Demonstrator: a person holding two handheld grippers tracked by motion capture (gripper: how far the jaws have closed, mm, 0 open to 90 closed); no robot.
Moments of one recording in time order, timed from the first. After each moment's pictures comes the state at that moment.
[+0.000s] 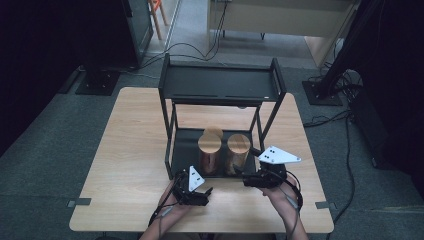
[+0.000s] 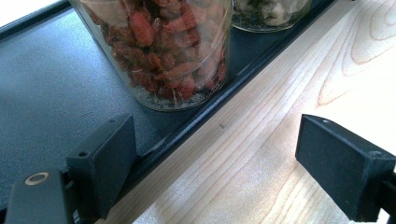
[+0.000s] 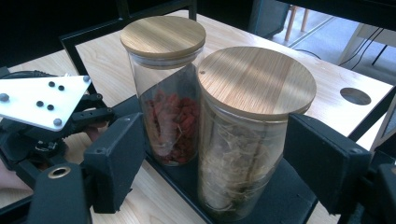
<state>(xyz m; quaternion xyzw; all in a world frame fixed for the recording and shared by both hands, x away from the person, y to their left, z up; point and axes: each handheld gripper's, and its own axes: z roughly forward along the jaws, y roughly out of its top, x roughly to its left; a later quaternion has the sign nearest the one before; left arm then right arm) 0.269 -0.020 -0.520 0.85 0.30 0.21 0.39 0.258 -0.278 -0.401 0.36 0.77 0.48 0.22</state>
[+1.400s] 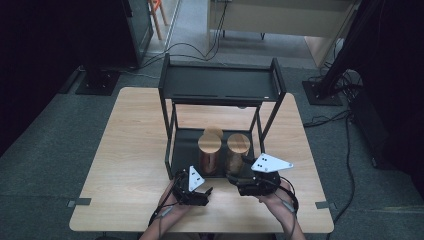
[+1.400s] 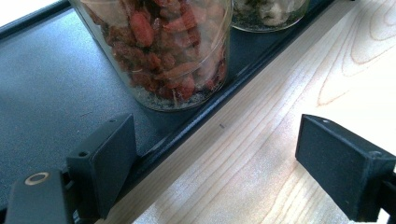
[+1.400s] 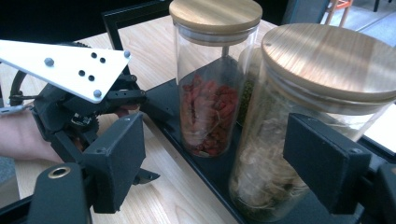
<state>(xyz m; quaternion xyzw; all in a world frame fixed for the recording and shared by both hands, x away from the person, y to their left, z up) 0.269 -0.020 -0.520 0.85 0.30 0.21 0.39 0.252 -0.268 -0.419 0.31 0.80 0.49 0.18</state>
